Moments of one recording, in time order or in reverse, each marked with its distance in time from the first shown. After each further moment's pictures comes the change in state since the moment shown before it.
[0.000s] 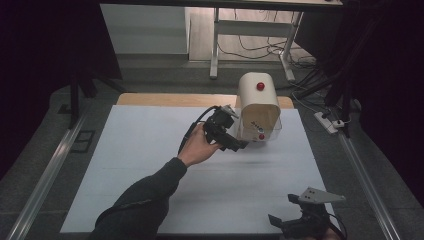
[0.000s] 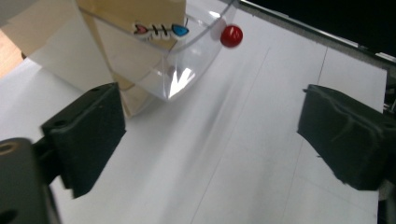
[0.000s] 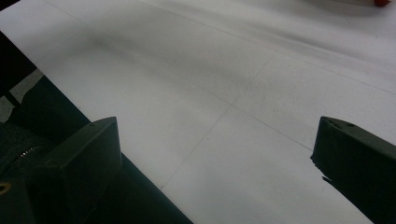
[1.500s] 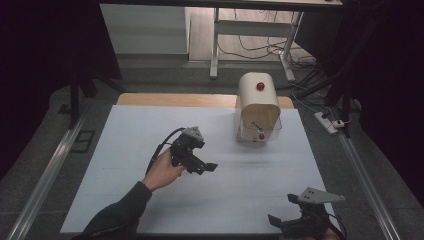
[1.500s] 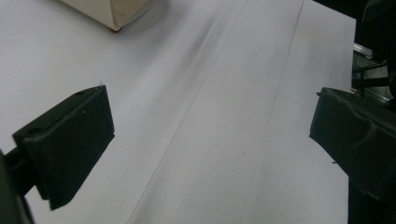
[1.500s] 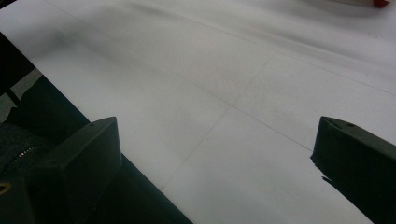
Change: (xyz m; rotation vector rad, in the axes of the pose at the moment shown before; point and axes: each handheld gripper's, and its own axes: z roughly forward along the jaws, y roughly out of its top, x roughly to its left) left arm 0.007 -0.099 -0.035 -0.016 -0.082 -0.029; right arm 0.001 0.001 0.000 0.003 -0.007 -0.003
